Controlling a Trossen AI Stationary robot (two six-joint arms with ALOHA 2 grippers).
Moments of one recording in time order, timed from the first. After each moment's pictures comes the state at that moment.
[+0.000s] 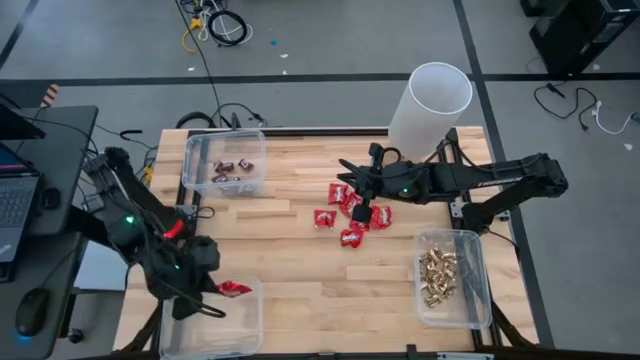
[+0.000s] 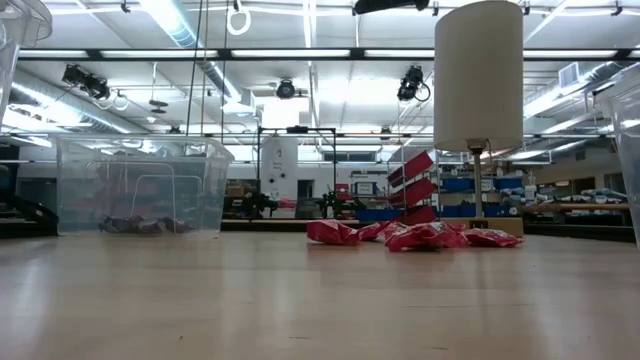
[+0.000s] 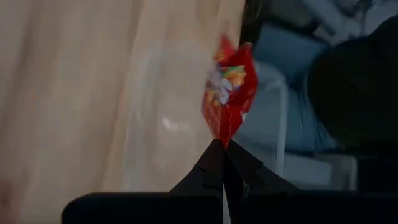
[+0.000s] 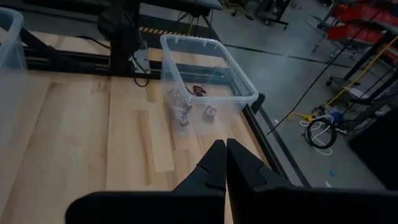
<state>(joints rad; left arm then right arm) -0.89 1.18 1.34 -1.12 -0.15 -1.13 0.09 1.34 1.24 -0.34 0.44 -0.10</state>
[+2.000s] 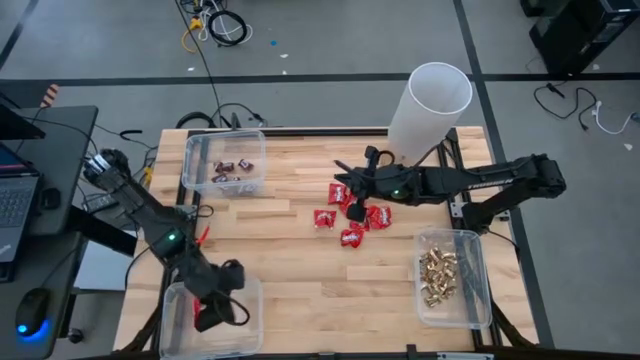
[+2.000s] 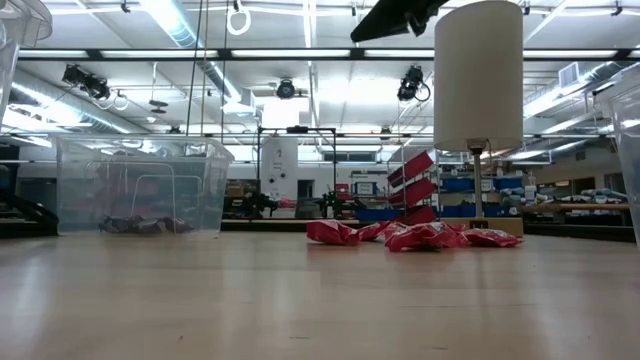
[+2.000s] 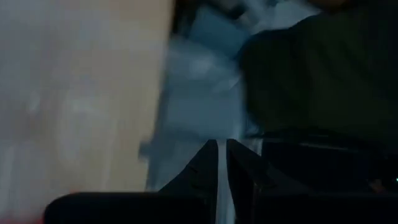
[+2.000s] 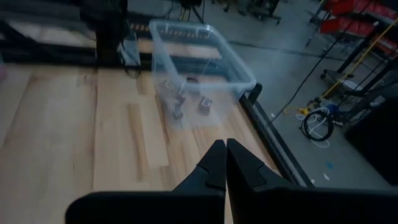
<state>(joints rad) -0.77 1.18 0.93 -0.43 0.17 -1.17 0.05 1.36 1.12 -0.20 0.44 -0.09</state>
